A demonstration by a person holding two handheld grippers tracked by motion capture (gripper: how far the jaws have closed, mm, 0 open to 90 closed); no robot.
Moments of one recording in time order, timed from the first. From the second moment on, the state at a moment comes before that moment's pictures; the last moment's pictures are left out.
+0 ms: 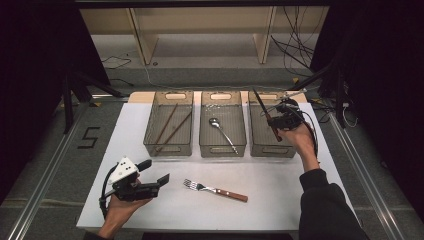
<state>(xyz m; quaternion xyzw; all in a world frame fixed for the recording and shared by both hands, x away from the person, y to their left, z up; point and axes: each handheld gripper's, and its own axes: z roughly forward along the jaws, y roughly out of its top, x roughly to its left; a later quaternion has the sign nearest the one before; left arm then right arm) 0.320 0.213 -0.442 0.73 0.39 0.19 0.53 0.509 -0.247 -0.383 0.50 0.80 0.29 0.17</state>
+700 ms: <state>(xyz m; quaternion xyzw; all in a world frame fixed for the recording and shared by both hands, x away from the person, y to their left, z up) 0.320 0.213 -0.443 0.73 0.39 0.19 0.53 0.514 -0.238 -0.408 0.54 0.79 0.24 0.16</state>
